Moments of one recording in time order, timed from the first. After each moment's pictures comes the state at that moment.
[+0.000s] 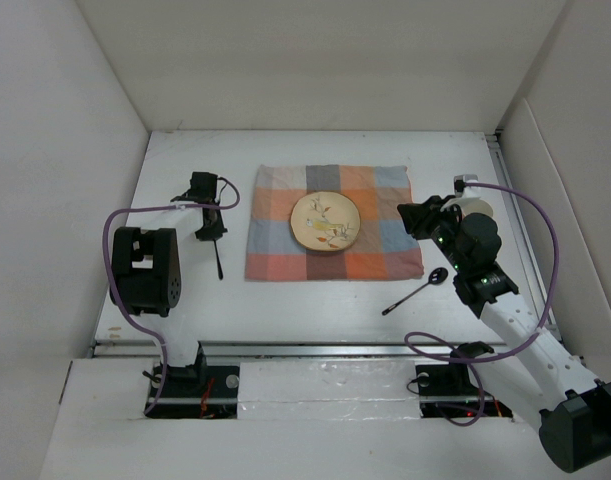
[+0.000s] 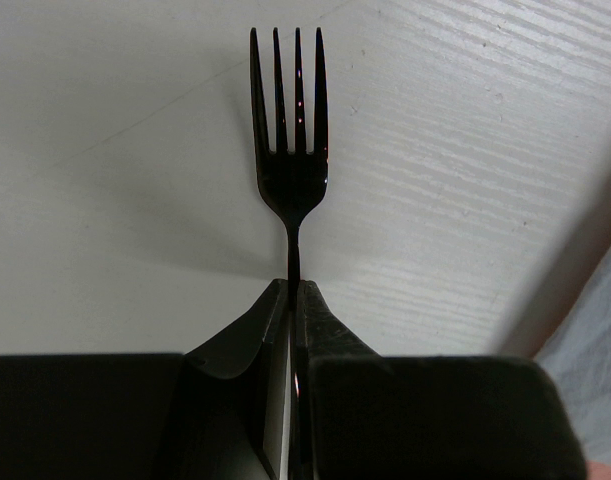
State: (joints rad) left arm -0.07 1.78 1.09 -0.40 -0.16 -0.28; right arm 0.31 0.87 0.61 0.22 -0.09 0.42
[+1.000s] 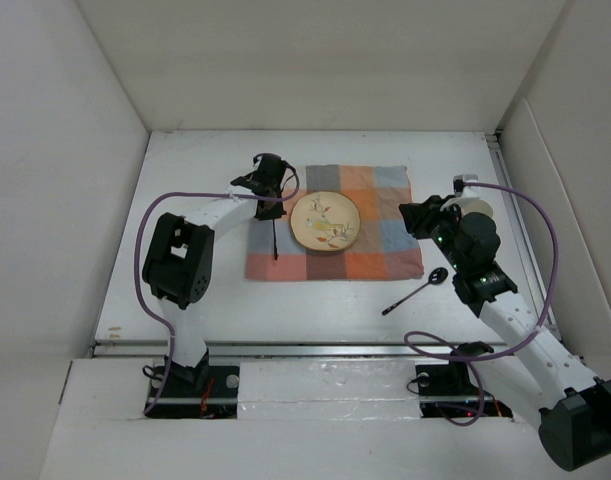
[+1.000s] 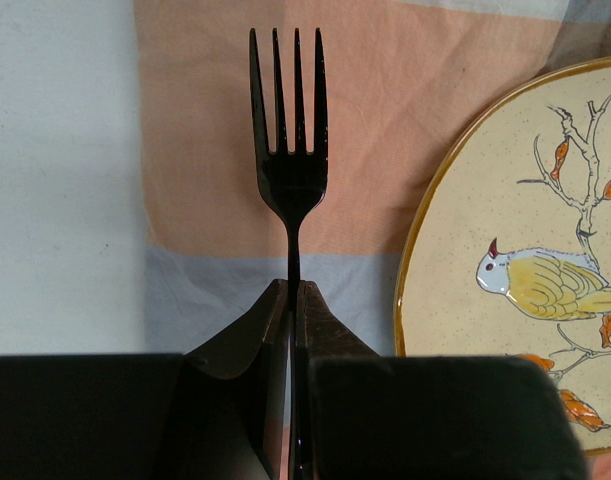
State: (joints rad) left arm -0.44 1.90 1.39 -0.48 -0.21 -0.48; right arm 0.31 0.88 0.61 0.21 -0.04 0.40
